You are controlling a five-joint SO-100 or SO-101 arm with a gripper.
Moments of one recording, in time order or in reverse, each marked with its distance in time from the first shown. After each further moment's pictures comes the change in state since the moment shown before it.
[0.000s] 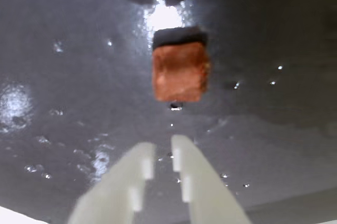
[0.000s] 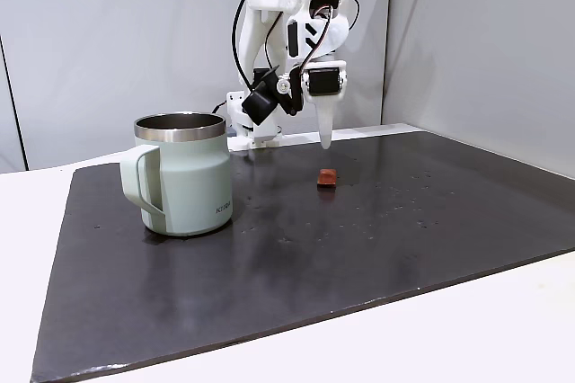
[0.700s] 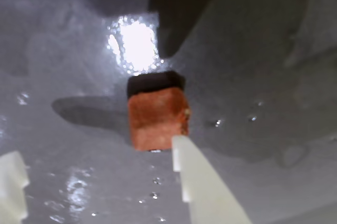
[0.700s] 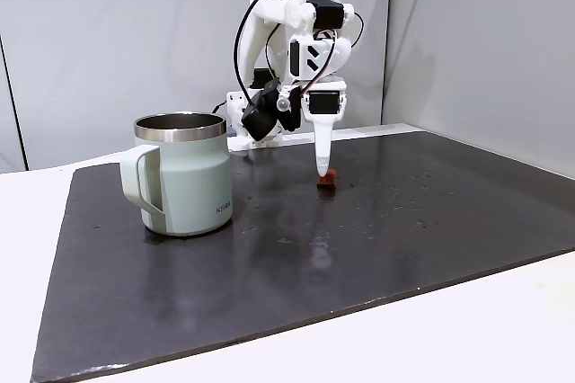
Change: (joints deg) arm -0.4 -7.3 -2.3 3.1 -2.4
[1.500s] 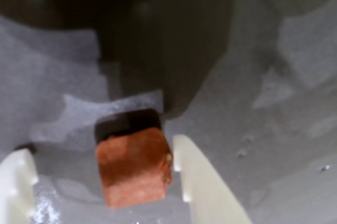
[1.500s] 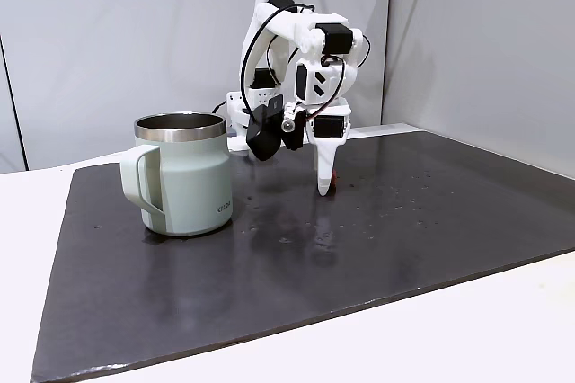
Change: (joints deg) arm -0.1 -8.7 -2.0 0.1 -2.6
